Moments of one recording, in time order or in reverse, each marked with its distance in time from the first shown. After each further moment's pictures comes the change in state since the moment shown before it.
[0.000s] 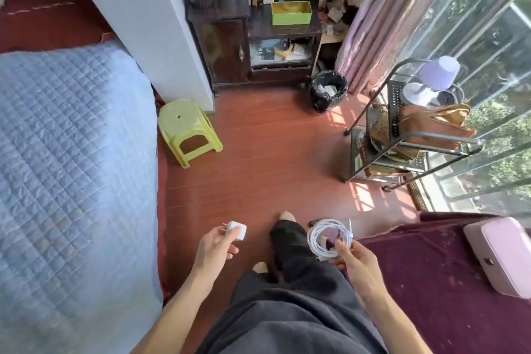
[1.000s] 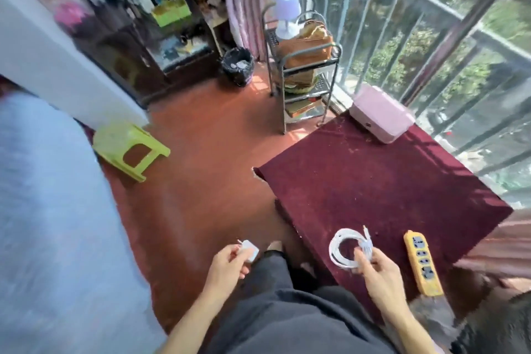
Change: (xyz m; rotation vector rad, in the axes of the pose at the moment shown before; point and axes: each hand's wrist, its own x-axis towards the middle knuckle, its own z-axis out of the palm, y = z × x) left_hand -0.264 -0.178 0.159 0.364 -0.278 0.100; right_hand -0.266 0.279 -0.230 0.050 0.376 0.007
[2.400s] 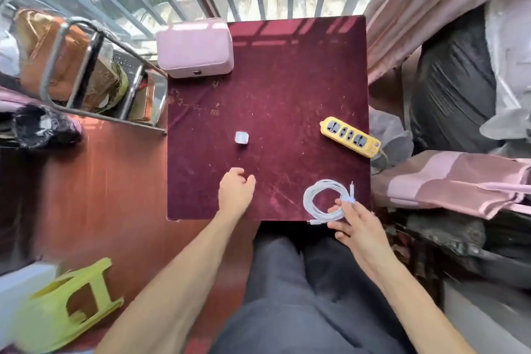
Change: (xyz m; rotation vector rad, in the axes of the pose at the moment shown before) left_hand 0.158 0.131 0.282 1.080 -0.487 0.442; right_hand 0.008 0.056 0.008 1.134 0.509 0.663
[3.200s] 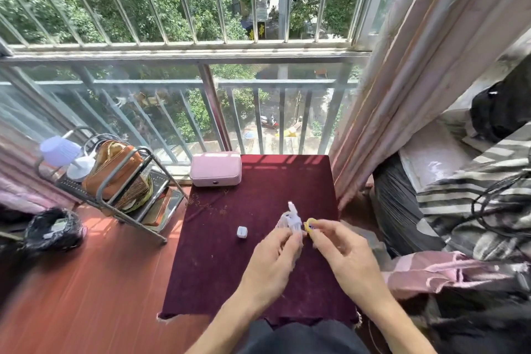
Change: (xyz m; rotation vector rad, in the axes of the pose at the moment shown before) left_hand -0.242 0.116 -0.106 -0.417 -0.155 0.766; right_hand -0.170 -0.109 0.030 -0.412 -0.113 -0.939
